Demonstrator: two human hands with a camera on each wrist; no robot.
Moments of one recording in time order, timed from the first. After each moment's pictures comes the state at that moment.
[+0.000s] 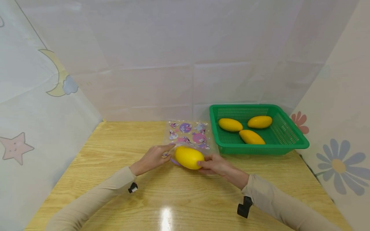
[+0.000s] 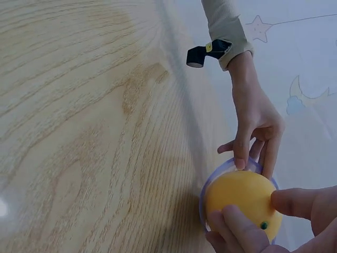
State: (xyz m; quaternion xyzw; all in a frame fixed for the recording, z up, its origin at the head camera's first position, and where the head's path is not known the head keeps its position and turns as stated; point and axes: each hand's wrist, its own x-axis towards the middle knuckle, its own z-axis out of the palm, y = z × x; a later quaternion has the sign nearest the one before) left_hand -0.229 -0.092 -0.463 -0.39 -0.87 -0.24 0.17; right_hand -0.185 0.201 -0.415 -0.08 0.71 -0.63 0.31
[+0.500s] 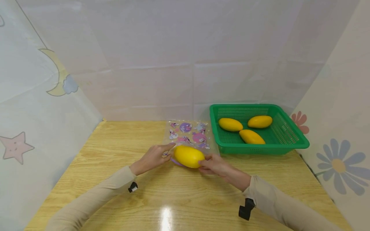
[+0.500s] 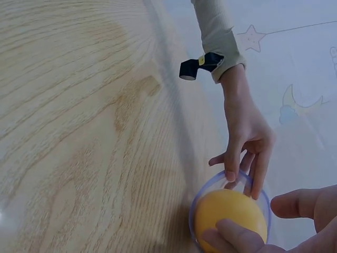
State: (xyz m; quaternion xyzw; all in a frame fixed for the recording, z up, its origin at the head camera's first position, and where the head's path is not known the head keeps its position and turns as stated) left_hand -0.228 -0.091 -0.461 -0.38 -0.88 -0.25 0.16; right_hand -0.175 0.197 -0.406 -0.06 0.71 -0.64 0.30
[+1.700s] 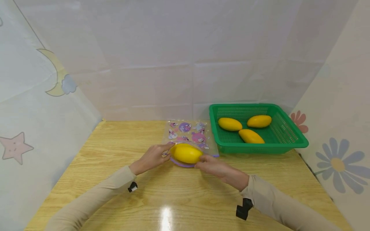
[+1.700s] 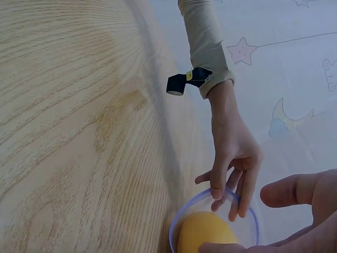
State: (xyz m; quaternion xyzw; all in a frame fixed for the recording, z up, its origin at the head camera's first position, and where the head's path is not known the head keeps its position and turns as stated) left_hand -0.228 -0.092 -0.458 -0.38 -0.88 -0.24 0.14; right_hand -0.164 0.194 -0.390 -0.11 0.75 -0.56 0.33
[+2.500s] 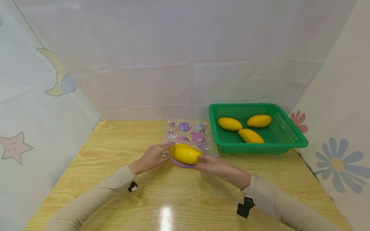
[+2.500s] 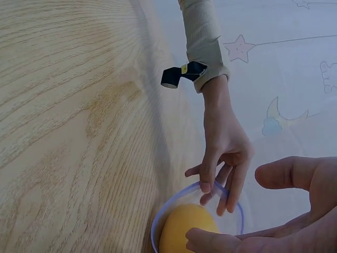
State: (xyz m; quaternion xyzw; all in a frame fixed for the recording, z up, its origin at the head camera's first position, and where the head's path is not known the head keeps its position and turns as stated) left_hand -0.227 -0.091 -0.457 -0.38 -0.88 -0.23 0.14; right_hand -0.164 0.197 -0.384 -0.15 0.78 -0.52 0.32
